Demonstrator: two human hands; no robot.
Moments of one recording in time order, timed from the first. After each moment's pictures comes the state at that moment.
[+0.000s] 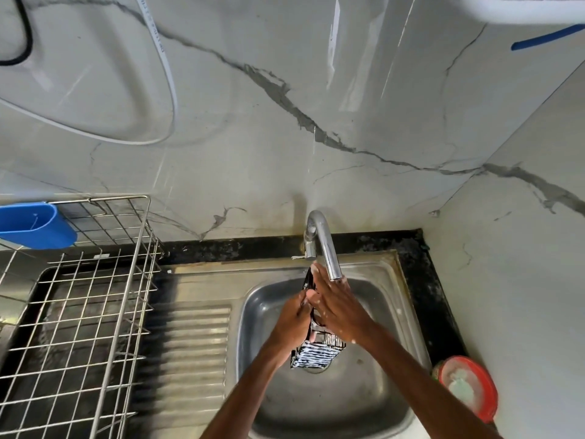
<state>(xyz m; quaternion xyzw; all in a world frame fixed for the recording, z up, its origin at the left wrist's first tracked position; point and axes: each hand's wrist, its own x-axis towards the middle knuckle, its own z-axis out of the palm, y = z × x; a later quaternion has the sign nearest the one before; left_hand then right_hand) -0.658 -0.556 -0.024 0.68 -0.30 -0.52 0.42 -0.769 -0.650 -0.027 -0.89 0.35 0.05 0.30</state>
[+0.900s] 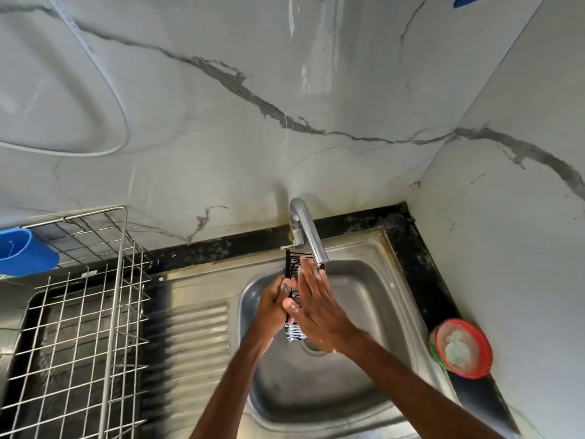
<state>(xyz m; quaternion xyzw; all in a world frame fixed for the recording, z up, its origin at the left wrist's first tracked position) -0.632 -0.548 -0.030 0.68 -0.28 -0.51 0.45 -0.760 -0.598 -0.018 -0.88 0.36 -0.01 0.31</state>
